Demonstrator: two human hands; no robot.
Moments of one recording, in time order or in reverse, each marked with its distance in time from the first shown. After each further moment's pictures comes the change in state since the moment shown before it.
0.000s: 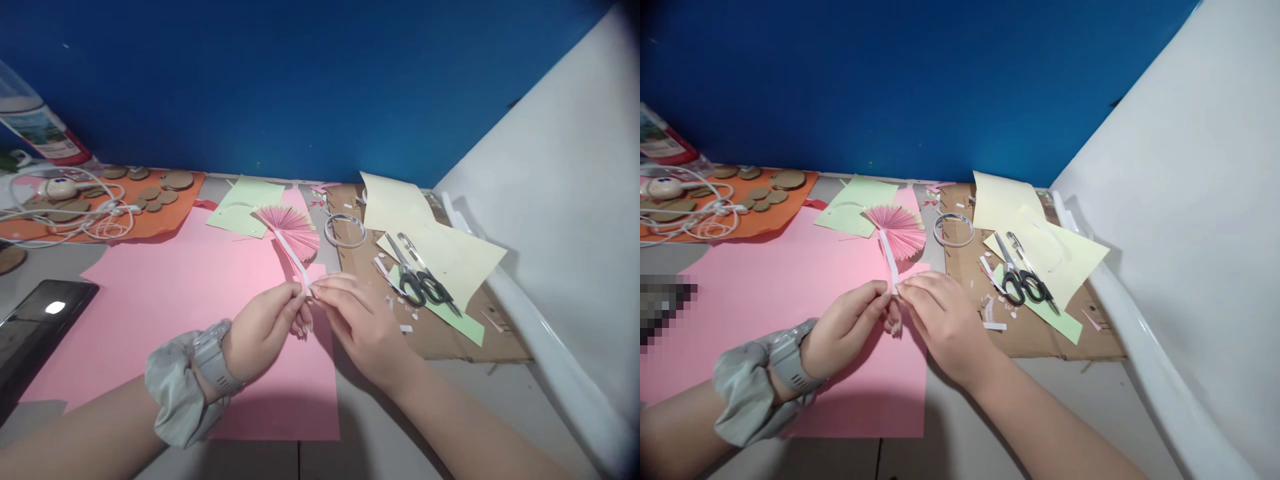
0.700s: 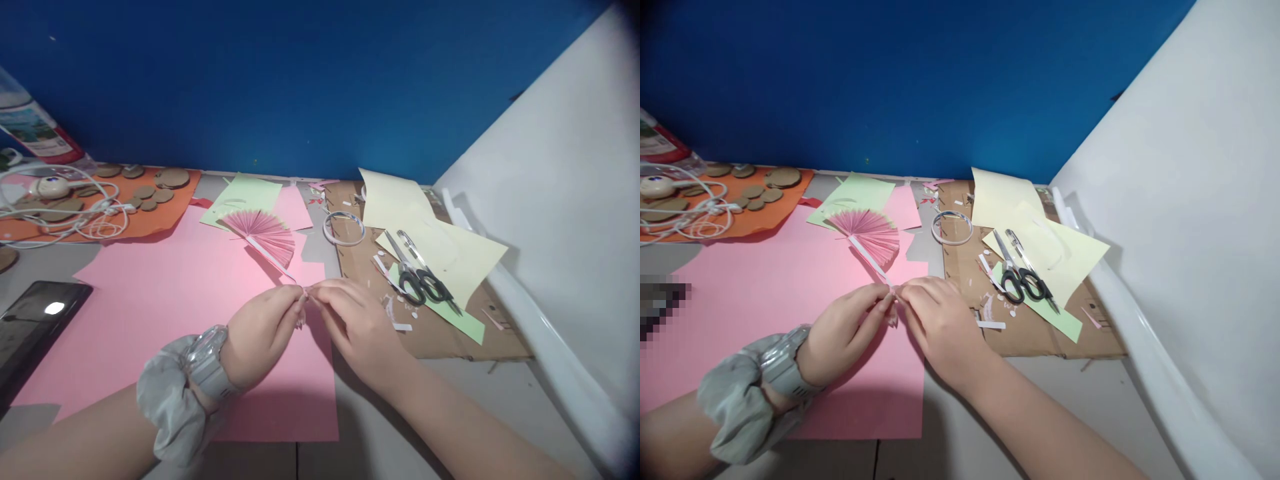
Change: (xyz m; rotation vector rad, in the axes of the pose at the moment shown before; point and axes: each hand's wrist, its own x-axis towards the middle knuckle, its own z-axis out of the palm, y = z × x) left_hand -0.002 0.001 0.001 0.443 0.038 0.057; right_hand 0.001 -0.006 0.001 0.017 -0.116 0.172
